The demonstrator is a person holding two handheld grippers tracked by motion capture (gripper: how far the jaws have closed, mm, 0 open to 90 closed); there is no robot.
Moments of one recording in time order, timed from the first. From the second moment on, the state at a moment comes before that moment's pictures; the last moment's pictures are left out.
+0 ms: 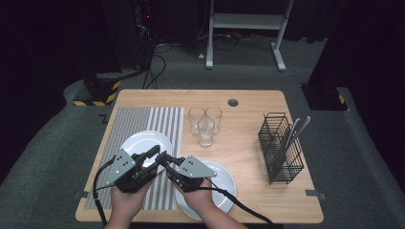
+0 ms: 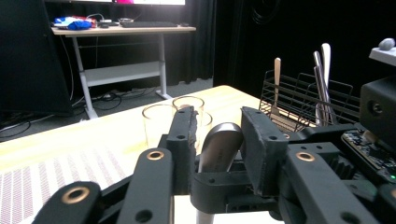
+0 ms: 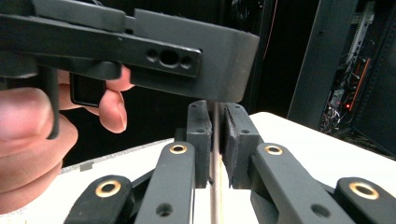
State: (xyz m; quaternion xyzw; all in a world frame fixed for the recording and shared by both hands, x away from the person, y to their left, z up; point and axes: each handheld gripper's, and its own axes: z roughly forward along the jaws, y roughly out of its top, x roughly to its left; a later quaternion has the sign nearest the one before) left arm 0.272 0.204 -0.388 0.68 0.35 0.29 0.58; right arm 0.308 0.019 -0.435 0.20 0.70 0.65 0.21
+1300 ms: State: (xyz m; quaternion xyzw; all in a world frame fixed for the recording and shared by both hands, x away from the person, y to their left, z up) left arm 0.272 0.208 -0.402 0.68 0.36 0.31 0.56; right arm 0.315 0.024 -0.455 0.21 0.73 0.62 0.17
